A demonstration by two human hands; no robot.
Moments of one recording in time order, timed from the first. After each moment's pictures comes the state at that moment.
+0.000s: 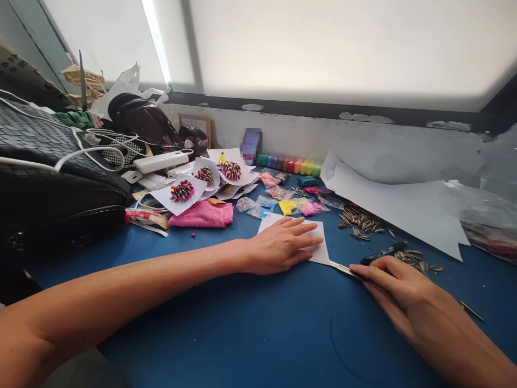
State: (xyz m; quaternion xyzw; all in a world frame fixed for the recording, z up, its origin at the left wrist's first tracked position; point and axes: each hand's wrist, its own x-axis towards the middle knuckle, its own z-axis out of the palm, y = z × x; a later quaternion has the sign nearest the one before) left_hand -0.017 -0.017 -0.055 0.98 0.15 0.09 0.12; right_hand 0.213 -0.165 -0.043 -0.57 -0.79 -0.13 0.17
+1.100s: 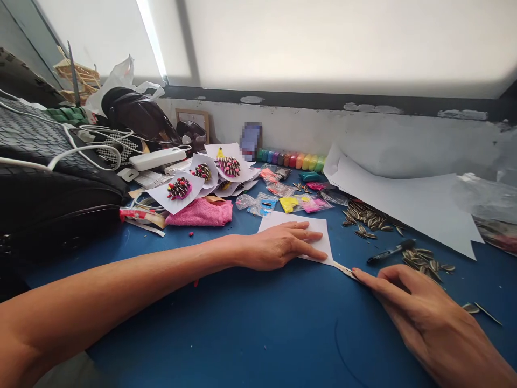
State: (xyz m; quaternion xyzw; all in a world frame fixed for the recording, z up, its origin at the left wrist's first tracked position) left_hand -0.025 -0.008 -0.049 0.97 0.10 0.03 0.23; right_hand 0.209 -0.176 -0.051 -0.57 -0.78 -0.14 0.21
